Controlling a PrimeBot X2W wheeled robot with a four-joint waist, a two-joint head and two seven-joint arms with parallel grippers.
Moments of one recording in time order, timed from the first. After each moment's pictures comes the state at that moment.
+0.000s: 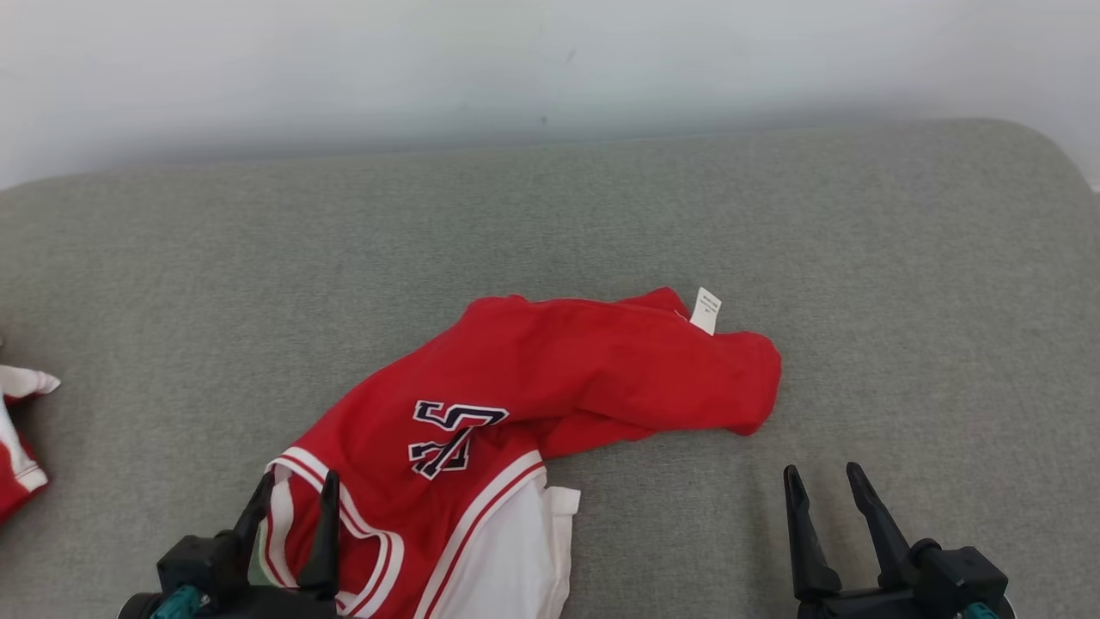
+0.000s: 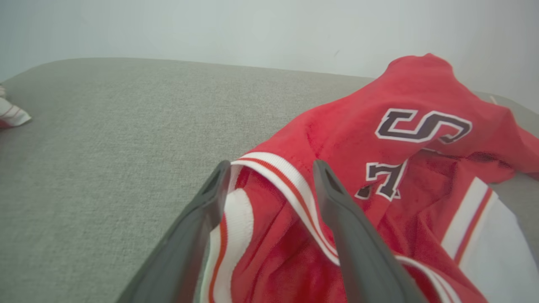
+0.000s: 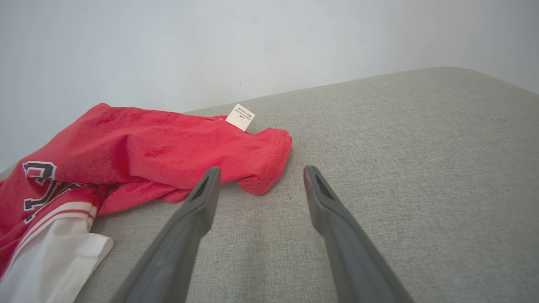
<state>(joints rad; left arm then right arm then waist) -0.16 0.17 -0.12 0.42 -0.33 -0.13 -0.26 0.02 -0.05 0.02 0.19 0.19 0.13 -0.26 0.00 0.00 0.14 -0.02</state>
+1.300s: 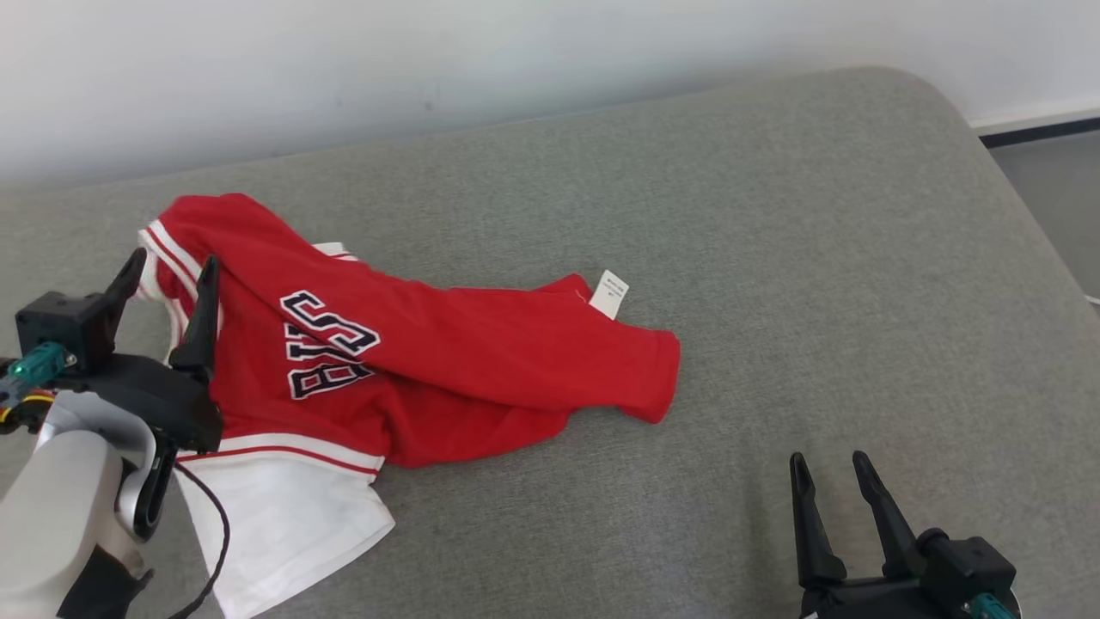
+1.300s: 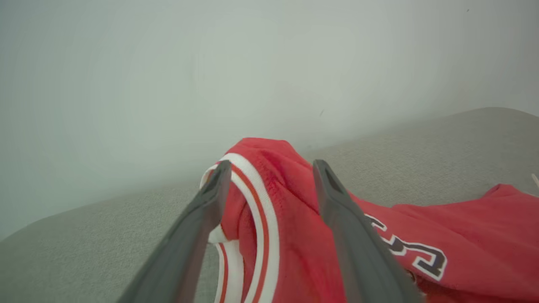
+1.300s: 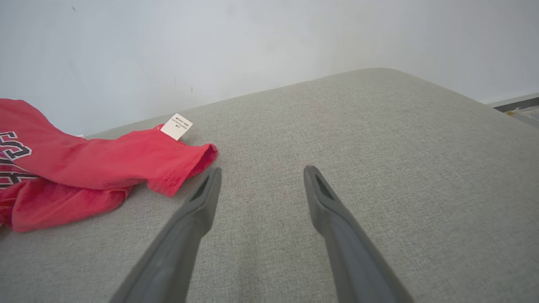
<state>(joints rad) -0.70 0.45 -0.37 0.73 -0.52 -0.13 -0.26 0.00 -0.05 0.01 0.19 0.21 0.13 -0.26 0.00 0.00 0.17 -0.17</state>
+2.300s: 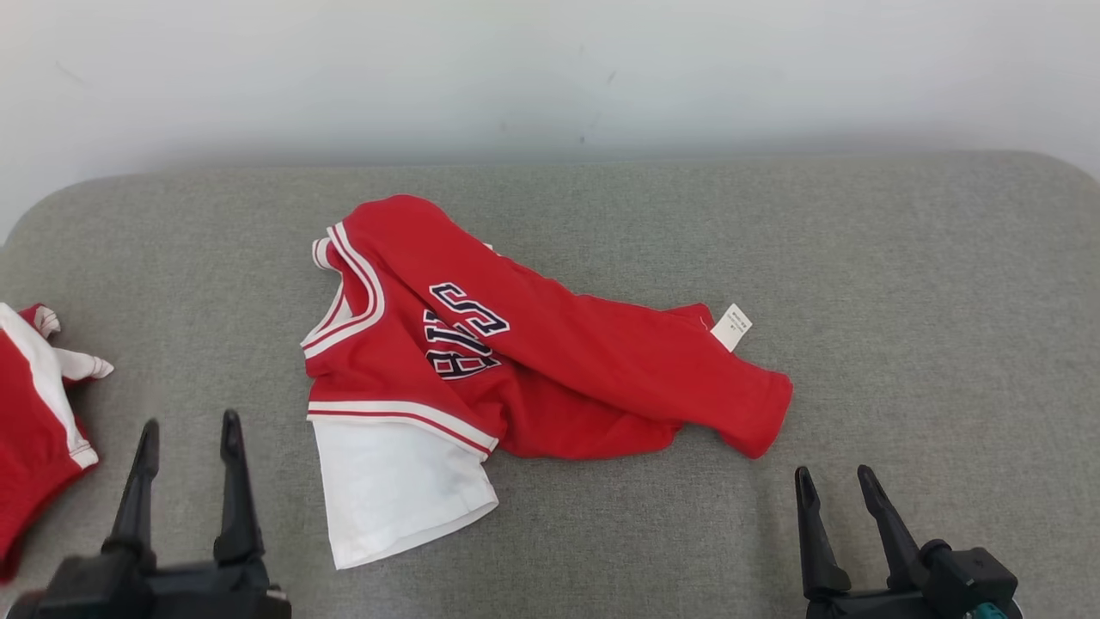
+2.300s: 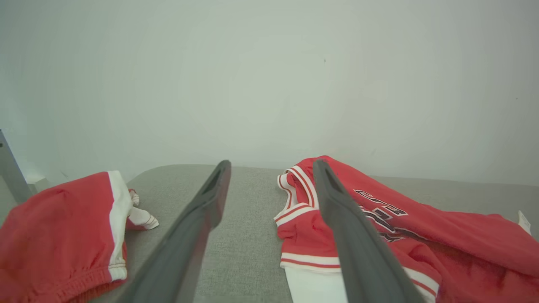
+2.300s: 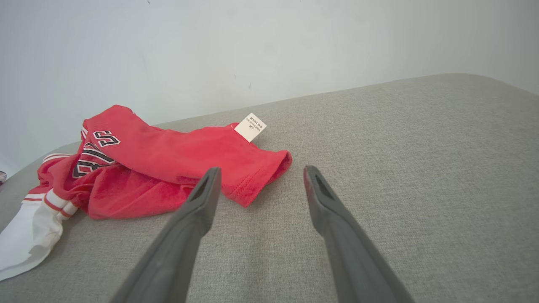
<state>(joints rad) -0.07 0.15 0.03 0.05 -0.25 -0.03 -0.26 0.02 -0.05 -0.01 0.20 0.20 0.13 -0.26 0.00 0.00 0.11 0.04</state>
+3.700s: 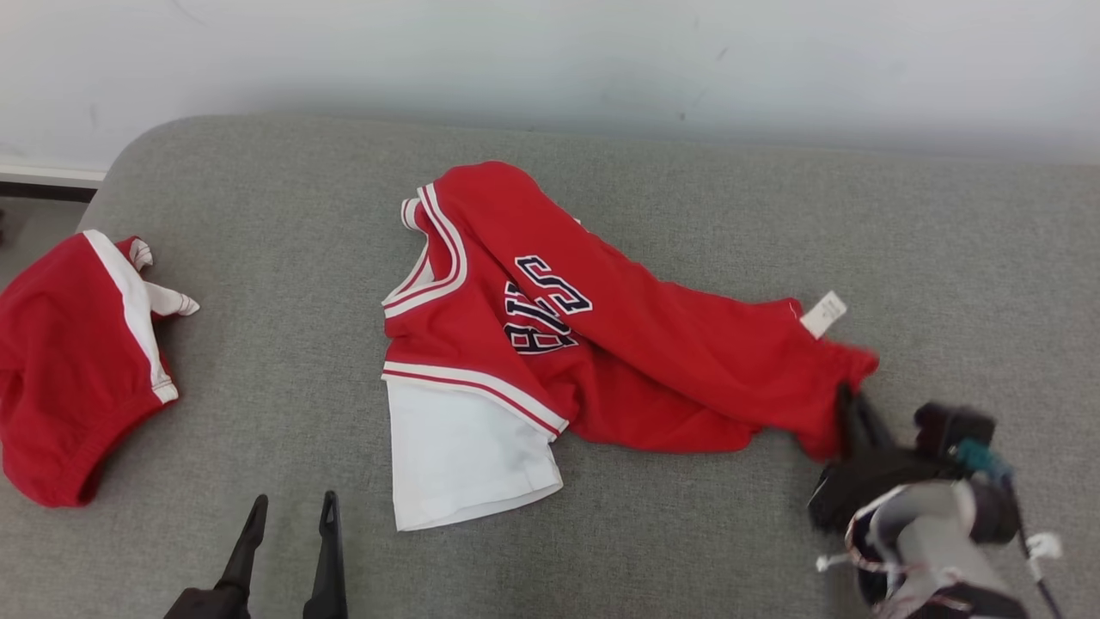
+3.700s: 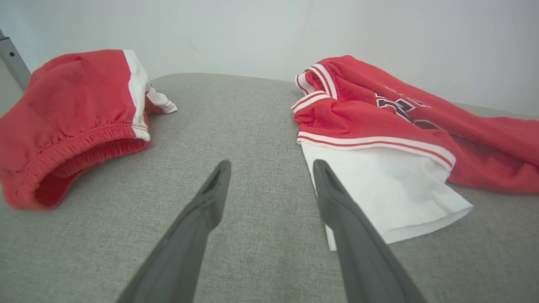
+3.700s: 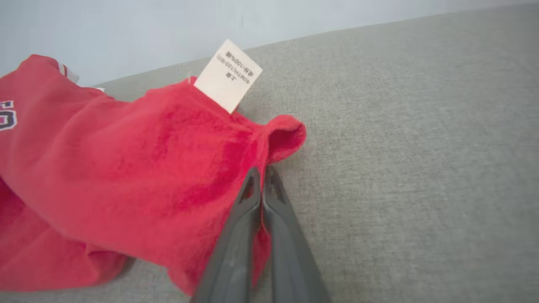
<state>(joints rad) 0.00 0.05 0.00 0.21 -0.16 -0.12 -0.26 -0.47 -0.11 -0.09 0.89 0.21 0.13 -0.26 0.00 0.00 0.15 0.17</state>
